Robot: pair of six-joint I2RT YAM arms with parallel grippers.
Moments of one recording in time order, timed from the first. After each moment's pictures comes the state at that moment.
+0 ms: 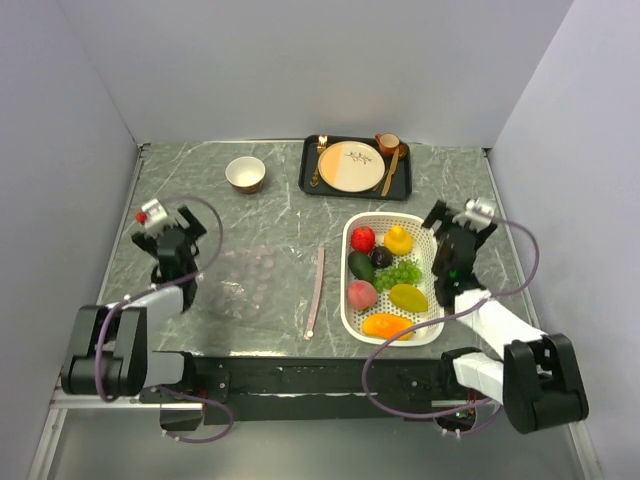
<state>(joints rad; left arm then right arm) -0.05 1.30 0.34 0.83 -0.52 -0.29 0.17 1.11 0.37 0.69 0.59 0.16</state>
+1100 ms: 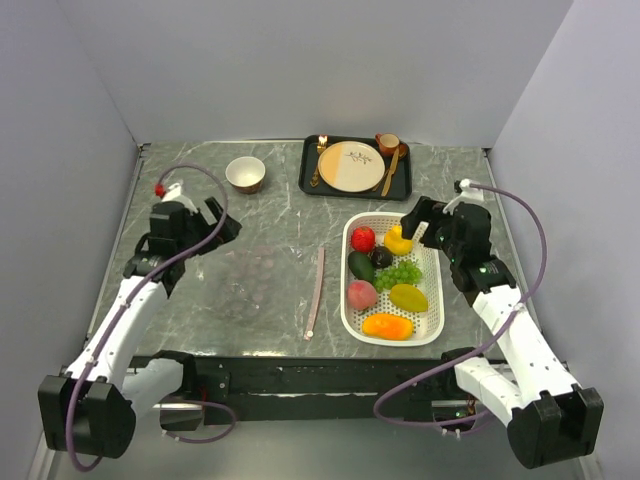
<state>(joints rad) -0.14 1.00 0.77 -0.30 0.09 -0.58 0.17 0.91 0.76 -0.25 0.02 0.39</state>
